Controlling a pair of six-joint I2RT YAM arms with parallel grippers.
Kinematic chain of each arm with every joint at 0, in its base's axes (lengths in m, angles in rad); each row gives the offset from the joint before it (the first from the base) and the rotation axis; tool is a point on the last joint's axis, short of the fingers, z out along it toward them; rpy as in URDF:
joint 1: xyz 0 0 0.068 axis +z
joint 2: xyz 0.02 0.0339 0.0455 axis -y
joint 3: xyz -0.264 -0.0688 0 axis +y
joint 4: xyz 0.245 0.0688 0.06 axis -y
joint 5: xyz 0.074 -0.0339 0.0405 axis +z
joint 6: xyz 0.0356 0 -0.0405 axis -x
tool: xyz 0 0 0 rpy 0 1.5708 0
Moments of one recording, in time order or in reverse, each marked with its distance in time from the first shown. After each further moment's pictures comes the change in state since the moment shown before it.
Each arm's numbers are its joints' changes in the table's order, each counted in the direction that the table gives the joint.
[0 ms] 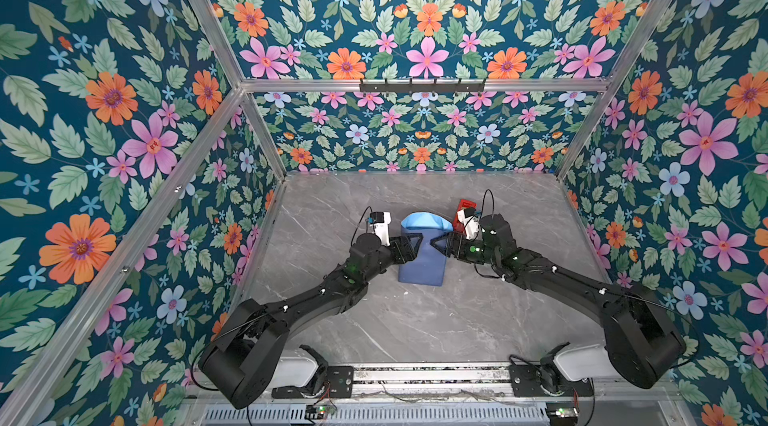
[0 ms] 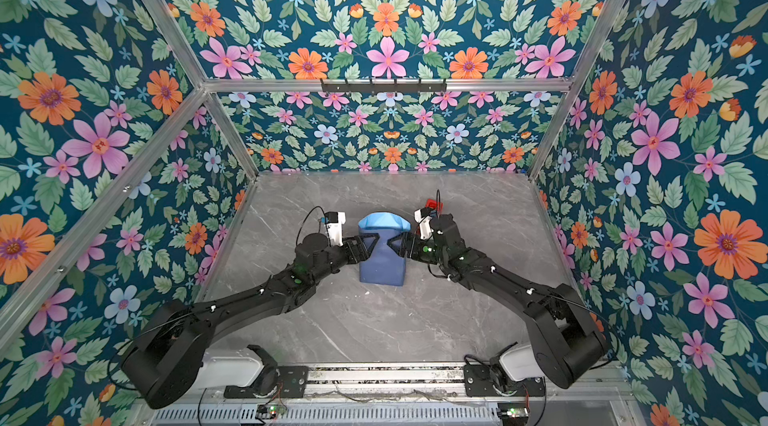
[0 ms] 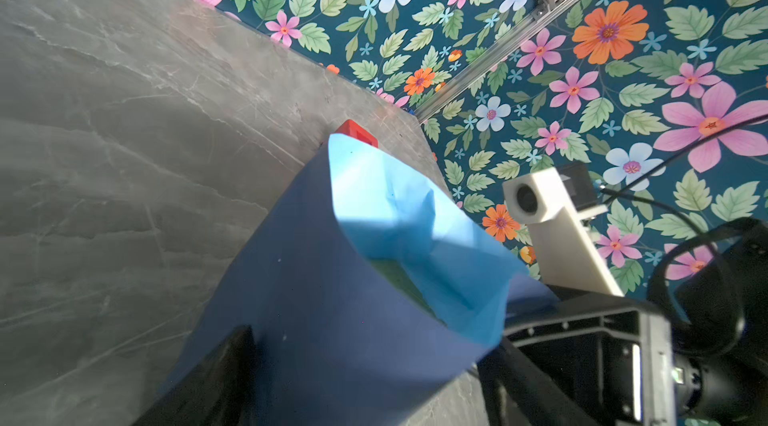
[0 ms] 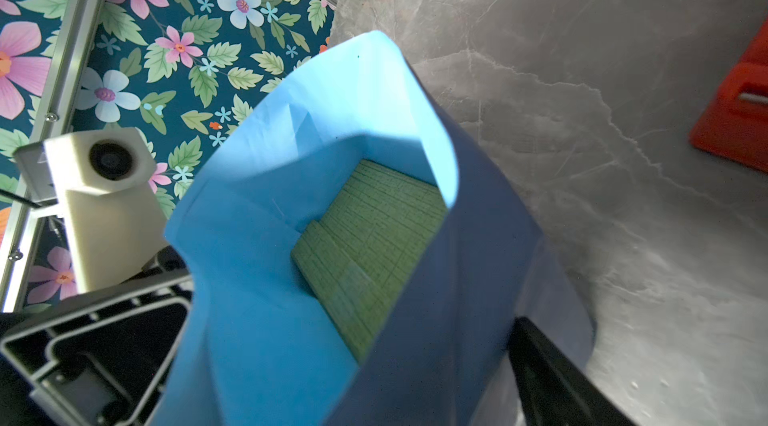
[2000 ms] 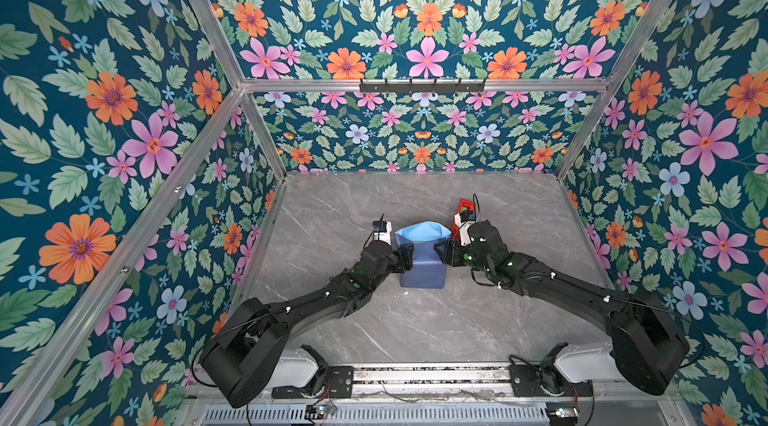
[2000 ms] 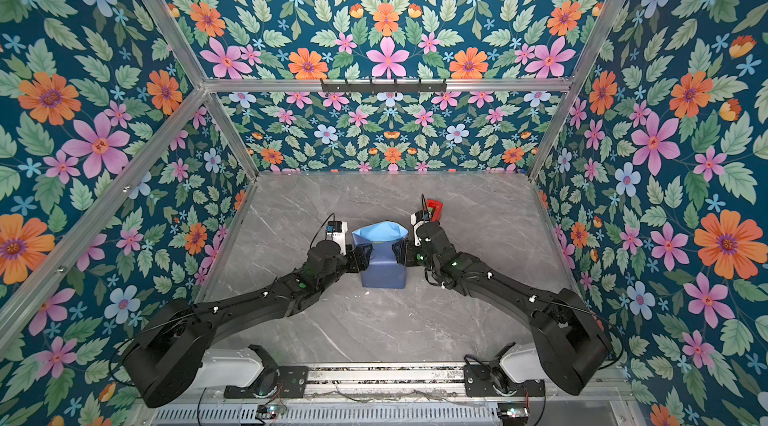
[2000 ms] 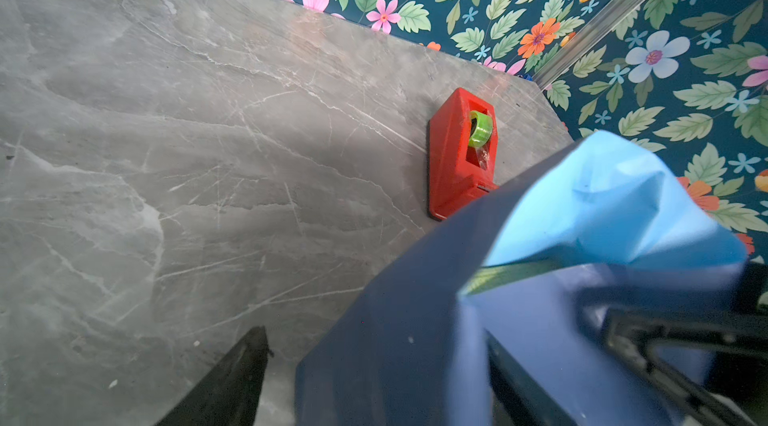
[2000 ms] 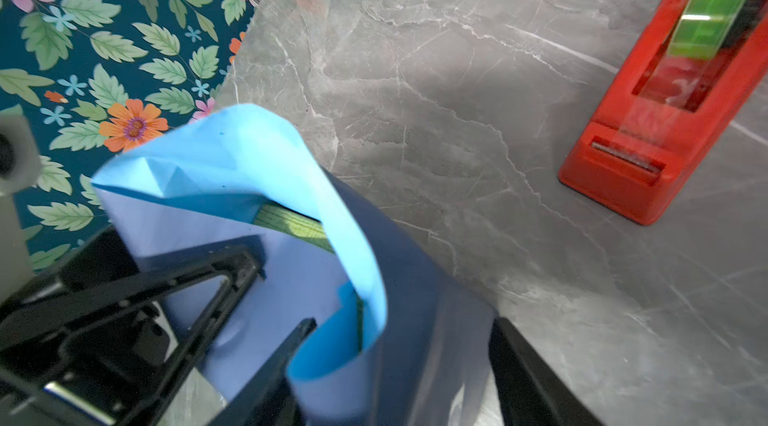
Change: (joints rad) left arm -0.057 -0.024 -0.018 -0.183 0.315 -0.204; right arm 0.108 0.013 -0.029 -0.165 -0.371 0.192
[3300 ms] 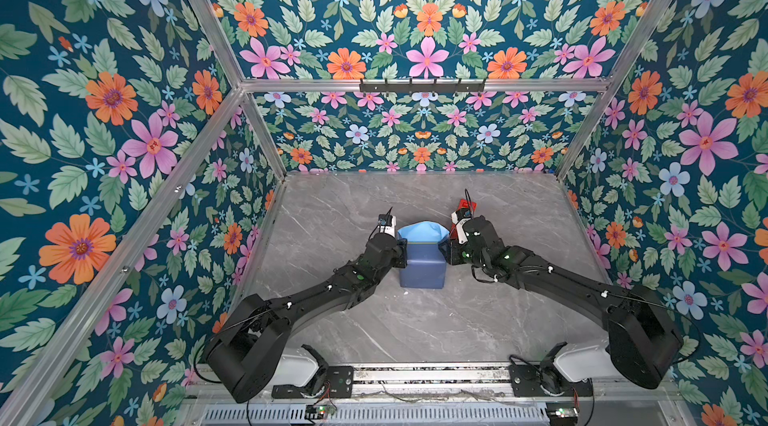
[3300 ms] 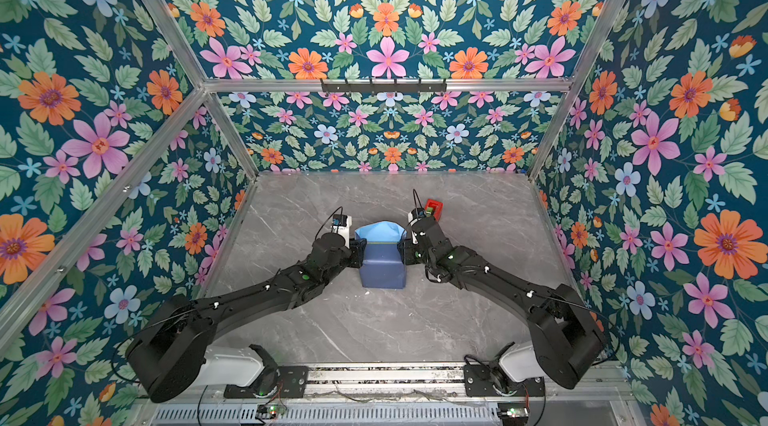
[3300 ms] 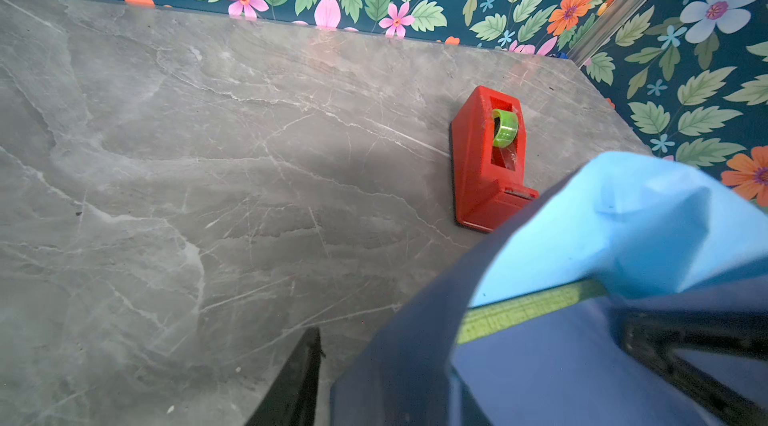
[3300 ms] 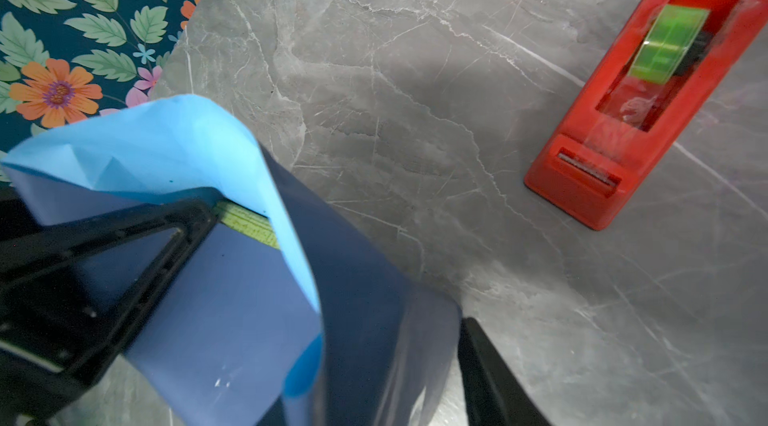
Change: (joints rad) left arm -0.001 -0.028 -0.103 -0.113 0.065 -0.129; right arm 0.007 -0.032 -0.093 -0.140 -0.072 0.100
